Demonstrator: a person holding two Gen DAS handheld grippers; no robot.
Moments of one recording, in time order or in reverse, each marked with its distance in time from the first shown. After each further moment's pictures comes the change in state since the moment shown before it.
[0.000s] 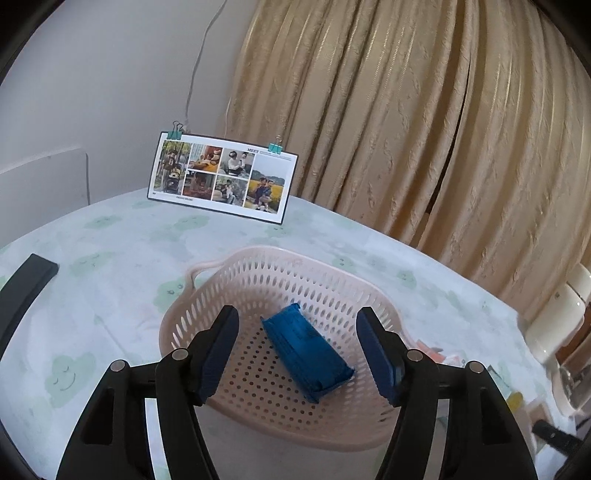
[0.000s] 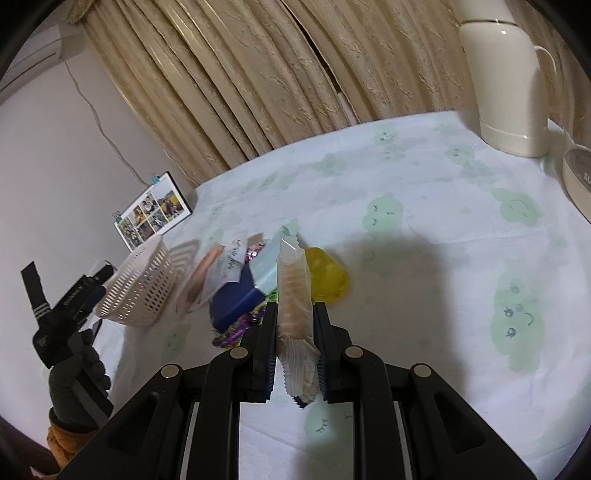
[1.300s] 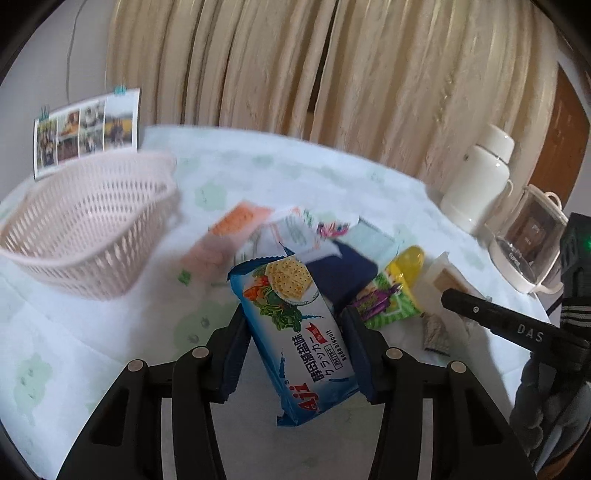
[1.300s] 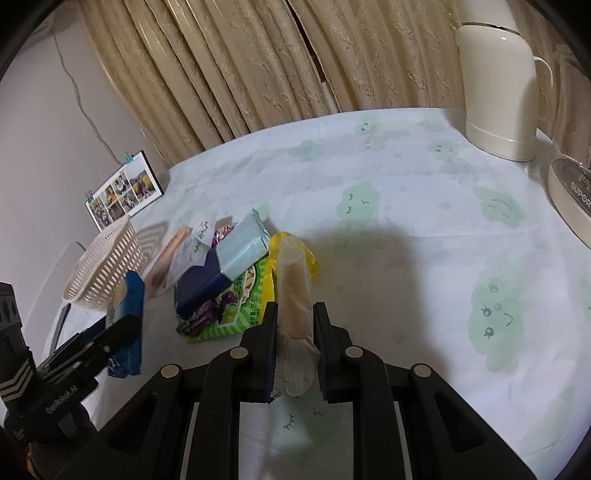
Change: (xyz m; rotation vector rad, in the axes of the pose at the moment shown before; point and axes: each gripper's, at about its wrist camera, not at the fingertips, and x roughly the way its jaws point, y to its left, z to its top) left arm -0.027 -0.134 -0.090 0.258 0.265 -0.291; right arm 0.010 -0.004 0.001 -0.039 0.060 -0.129
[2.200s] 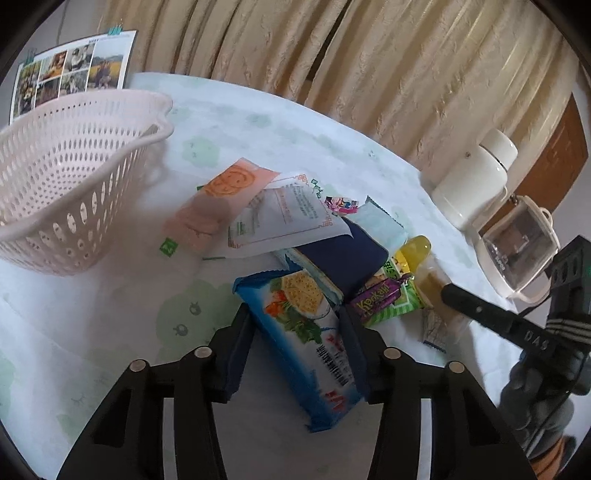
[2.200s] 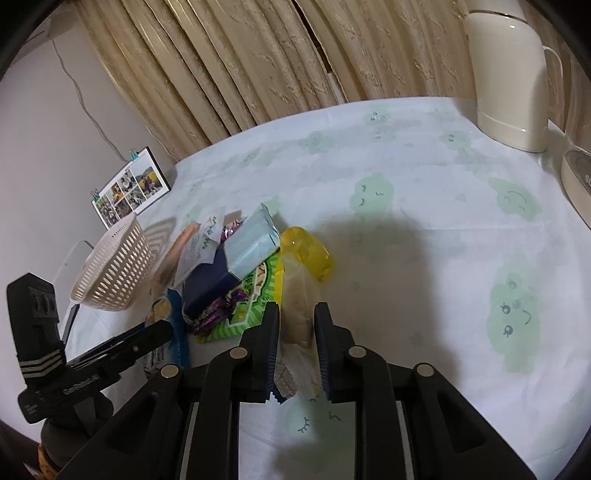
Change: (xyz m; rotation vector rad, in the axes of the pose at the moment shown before) left arm 0.039 0.027 0.000 -0.113 0.181 -0.156; right arm 0.010 0.003 0.002 0.016 0.043 0.032
